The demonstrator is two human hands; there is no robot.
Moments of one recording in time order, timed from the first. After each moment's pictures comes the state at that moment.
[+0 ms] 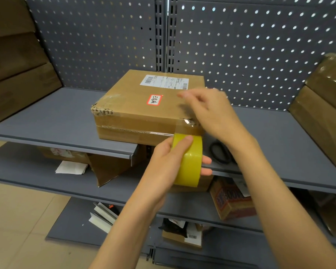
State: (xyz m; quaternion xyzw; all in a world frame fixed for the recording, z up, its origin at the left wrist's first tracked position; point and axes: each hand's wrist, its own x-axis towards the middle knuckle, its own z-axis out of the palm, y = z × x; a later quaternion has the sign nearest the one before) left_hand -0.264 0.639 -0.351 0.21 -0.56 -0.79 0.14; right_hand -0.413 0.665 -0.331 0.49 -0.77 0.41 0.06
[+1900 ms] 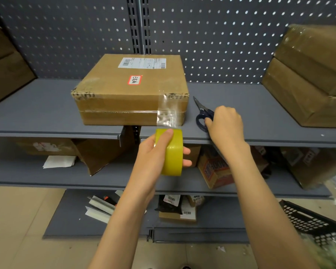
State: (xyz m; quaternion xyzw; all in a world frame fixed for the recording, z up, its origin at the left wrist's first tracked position) left_hand -0.240 0.656 -0.377 0.25 -0.58 -0.76 0.14; right_hand -0.402 0.733 -0.389 0.22 -0.96 0.18 0.07
